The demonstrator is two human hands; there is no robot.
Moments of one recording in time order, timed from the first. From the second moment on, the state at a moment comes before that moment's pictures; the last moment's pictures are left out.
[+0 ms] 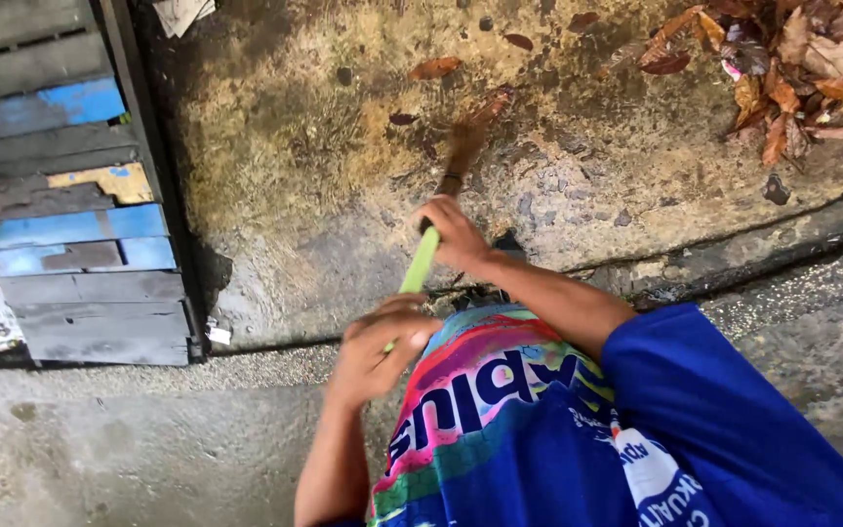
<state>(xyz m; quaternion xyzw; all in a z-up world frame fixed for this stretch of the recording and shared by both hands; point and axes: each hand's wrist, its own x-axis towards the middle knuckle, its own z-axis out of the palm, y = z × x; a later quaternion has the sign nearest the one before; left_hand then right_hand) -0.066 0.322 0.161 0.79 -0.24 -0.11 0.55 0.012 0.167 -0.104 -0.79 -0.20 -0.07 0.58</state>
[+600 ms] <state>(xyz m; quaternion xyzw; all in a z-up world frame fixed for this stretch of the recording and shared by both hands) -0.021 0.322 0.209 0.69 -0.32 -0.09 0.65 0.026 0.134 -0.036 -0.82 -0.10 -0.18 0.53</state>
